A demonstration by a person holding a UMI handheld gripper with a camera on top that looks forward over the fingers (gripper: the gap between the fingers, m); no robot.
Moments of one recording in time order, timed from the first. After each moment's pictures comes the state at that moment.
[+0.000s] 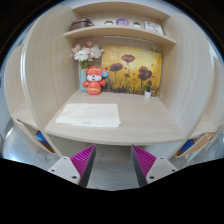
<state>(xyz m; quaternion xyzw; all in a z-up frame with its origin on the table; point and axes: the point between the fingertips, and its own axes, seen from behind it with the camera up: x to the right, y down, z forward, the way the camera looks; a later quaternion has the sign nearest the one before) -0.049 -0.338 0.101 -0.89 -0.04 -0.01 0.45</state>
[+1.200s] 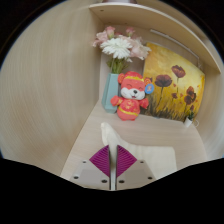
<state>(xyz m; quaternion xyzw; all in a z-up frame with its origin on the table) -0.268 -0.061 0.077 -0.89 -0.09 -0.01 0.45</state>
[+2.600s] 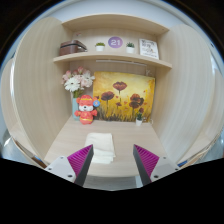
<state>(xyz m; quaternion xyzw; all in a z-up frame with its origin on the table) -0.023 -0.255 0.238 -0.86 -0.02 -0.03 0.52</state>
